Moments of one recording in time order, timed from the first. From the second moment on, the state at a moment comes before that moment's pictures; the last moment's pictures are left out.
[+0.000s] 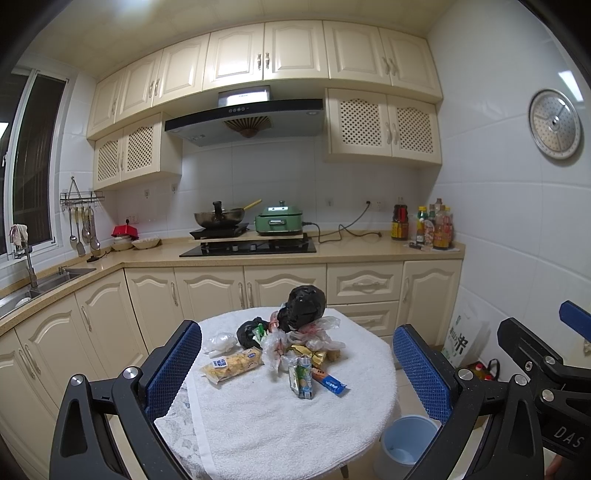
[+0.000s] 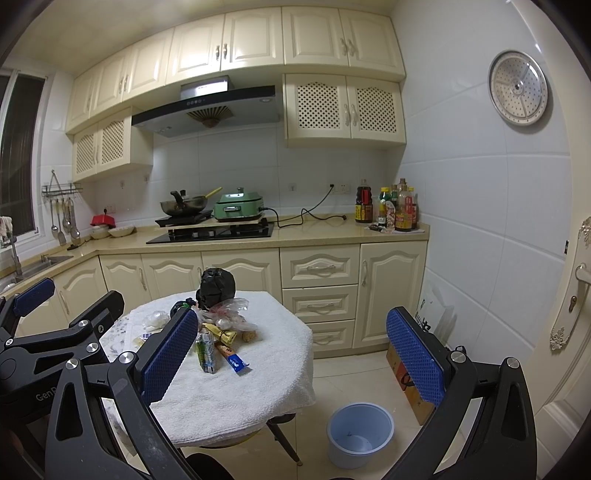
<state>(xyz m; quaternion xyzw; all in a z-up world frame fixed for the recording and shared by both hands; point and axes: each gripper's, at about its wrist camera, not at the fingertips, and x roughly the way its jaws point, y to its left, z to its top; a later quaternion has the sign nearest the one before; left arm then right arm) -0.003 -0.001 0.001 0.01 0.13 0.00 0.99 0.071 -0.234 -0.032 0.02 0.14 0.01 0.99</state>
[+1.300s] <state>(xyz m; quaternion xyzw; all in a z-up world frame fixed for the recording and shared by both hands) 0.005 0.004 -0.002 0.01 0.13 0.00 0.99 0.080 -0.229 -0.039 0.02 0.15 0.01 0.99</state>
